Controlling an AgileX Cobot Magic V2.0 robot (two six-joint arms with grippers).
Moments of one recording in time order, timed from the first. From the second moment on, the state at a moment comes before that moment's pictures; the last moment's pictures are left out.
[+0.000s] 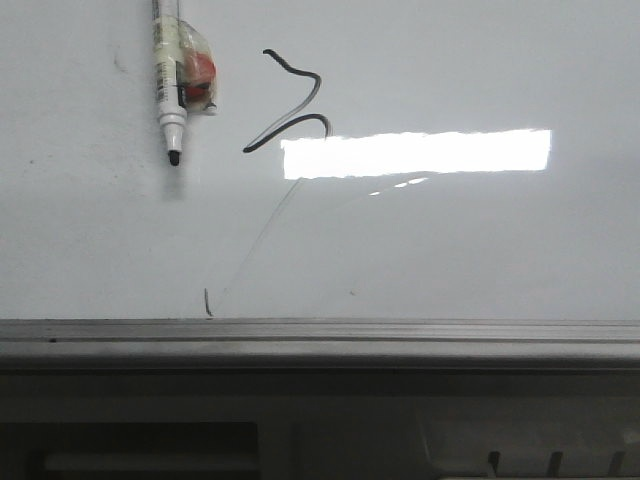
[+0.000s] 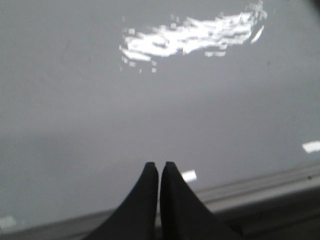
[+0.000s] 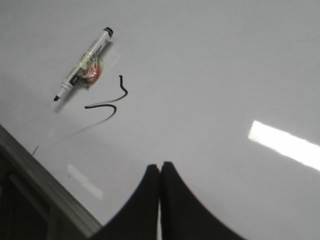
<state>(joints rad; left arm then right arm) -0.16 -0.01 0.00 -0.25 0.29 0.34 0.53 0.07 -0.18 0.39 0.17 -0.71</state>
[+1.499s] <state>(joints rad) -0.12 -0.01 0.00 -0.26 0.34 0.34 0.30 0.05 0.01 -0.29 0.18 0.33</state>
